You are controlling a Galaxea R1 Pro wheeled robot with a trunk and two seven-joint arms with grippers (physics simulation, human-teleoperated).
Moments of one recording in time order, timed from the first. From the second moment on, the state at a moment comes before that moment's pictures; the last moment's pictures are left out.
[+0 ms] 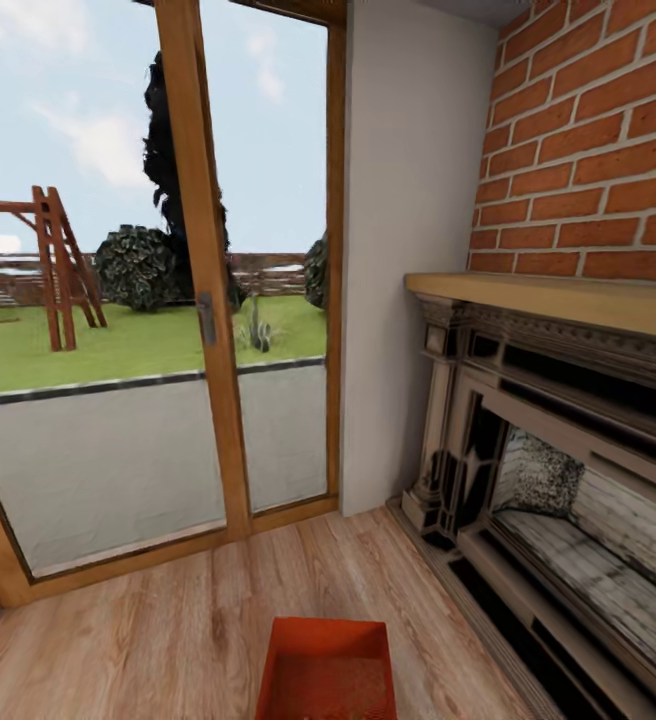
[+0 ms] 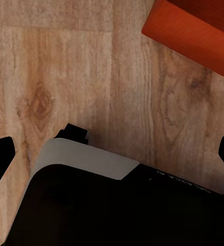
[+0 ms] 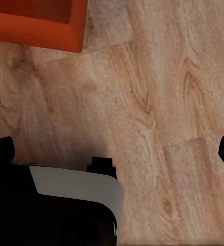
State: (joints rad) left arm -0.21 -0.03 -0.15 0.00 0.54 -0.08 0.06; right arm -0.25 -0.03 0.61 0.03 -0.51 -0.12 0.03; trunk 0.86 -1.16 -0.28
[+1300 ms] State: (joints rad) left arm -0.21 -0.03 -0.14 0.00 0.54 -0.08 0.06; right arm -0.25 -0.03 0.61 0.03 -0.51 -0.12 0.03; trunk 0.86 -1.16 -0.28
